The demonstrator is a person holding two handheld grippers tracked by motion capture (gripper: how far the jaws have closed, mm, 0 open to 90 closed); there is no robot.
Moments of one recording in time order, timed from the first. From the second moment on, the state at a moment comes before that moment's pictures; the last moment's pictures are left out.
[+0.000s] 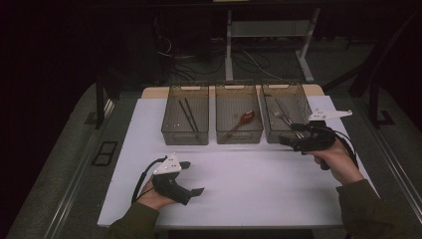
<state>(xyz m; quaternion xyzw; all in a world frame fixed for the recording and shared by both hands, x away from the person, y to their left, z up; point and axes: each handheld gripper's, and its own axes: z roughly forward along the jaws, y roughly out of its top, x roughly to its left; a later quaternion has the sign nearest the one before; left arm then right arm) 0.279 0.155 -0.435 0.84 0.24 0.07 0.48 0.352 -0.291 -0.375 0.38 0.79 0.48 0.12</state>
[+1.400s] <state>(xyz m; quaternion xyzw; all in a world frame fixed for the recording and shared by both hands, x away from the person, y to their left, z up) 0.277 0.153 -0.434 0.84 0.24 0.06 0.49 0.276 -0.307 -0.426 0.37 0.79 0.47 0.14</state>
